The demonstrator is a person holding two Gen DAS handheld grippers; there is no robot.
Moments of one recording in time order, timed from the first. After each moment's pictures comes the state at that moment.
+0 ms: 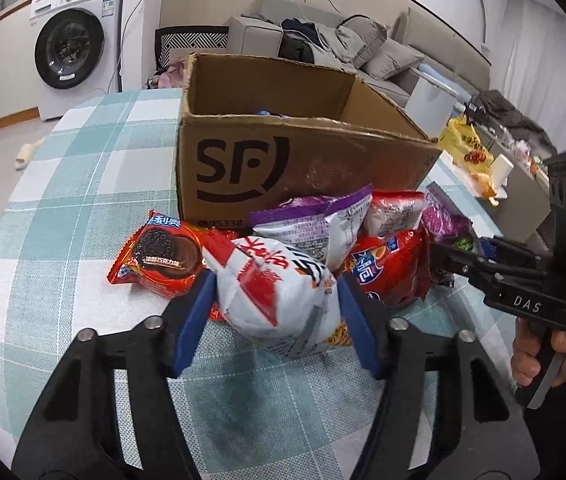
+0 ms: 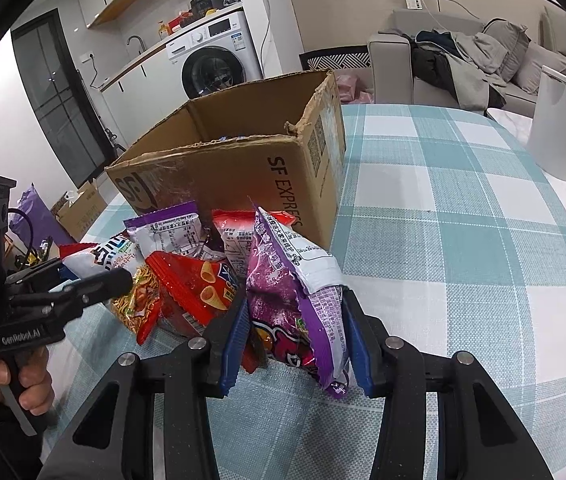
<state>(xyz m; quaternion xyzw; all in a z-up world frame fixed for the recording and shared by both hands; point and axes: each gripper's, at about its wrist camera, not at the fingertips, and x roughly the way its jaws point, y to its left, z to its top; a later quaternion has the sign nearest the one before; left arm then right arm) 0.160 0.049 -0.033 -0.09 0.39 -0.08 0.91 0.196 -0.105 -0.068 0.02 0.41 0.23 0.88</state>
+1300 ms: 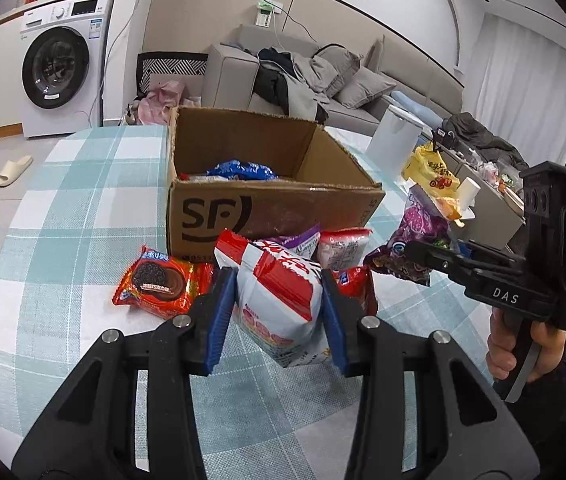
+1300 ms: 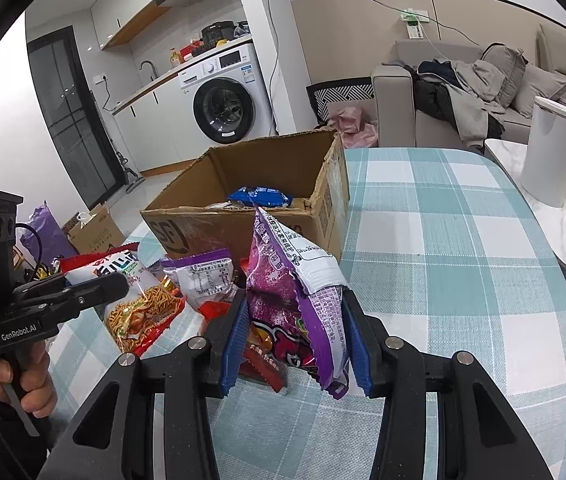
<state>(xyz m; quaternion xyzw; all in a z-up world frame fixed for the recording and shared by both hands) 0.124 0.049 0.019 -0.11 0.34 -0.12 0.93 0.173 -0.118 -0.022 0.03 0.35 0.25 0.90</state>
